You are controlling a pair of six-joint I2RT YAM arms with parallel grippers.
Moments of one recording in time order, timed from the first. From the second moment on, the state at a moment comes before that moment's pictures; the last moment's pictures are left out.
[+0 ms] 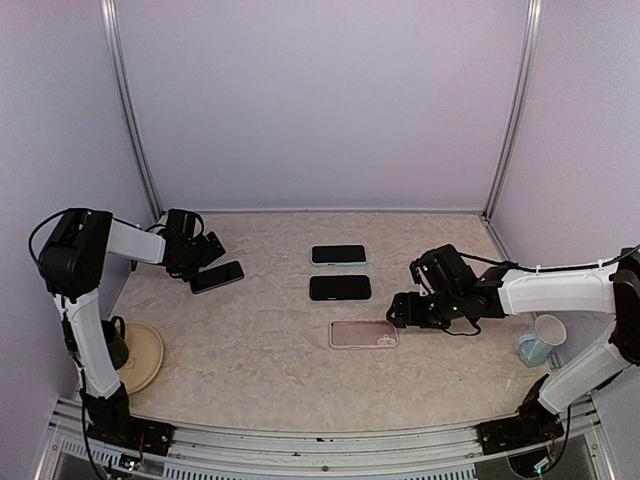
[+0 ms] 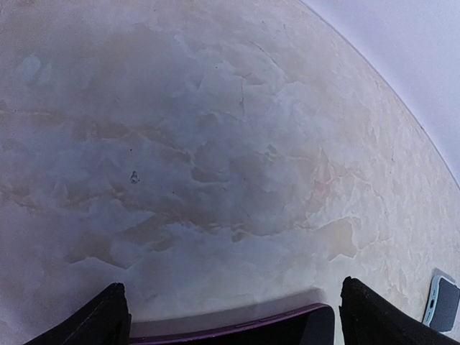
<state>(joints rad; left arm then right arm) -0.18 1.97 1.11 0.09 -0.05 -0.73 0.73 1.43 0.76 -0.24 0.04 0.64</state>
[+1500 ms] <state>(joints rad) -0.47 1.83 0.81 0.34 0.11 -0.68 0.73 1.45 0.80 -0.24 0.02 0.57</state>
